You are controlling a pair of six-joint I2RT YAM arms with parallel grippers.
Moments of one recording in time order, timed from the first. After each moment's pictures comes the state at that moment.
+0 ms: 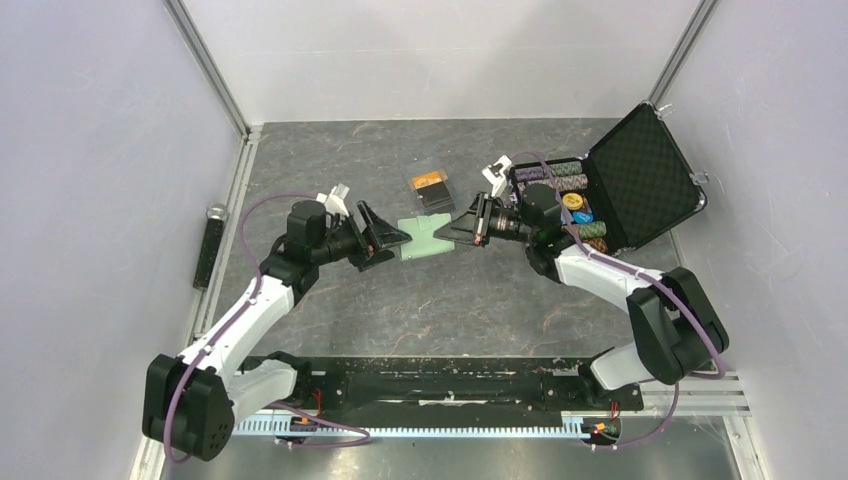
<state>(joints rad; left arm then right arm) -0.32 1.05 0.66 -0.08 0.58 -0.97 0.49 1.46 0.74 0.59 -0.79 1.00</state>
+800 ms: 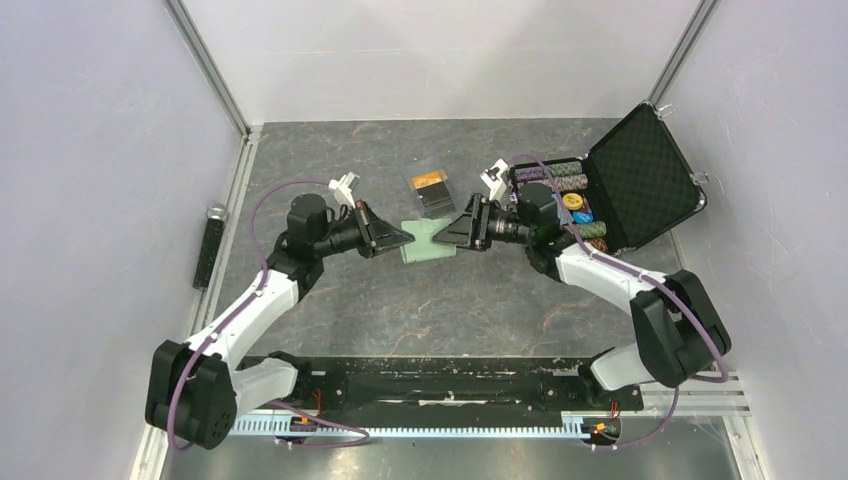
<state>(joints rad) -0.33 1.12 0.65 0.19 0.75 -1.02 0.49 1.45 0.76 0.44 -0.78 0.92</state>
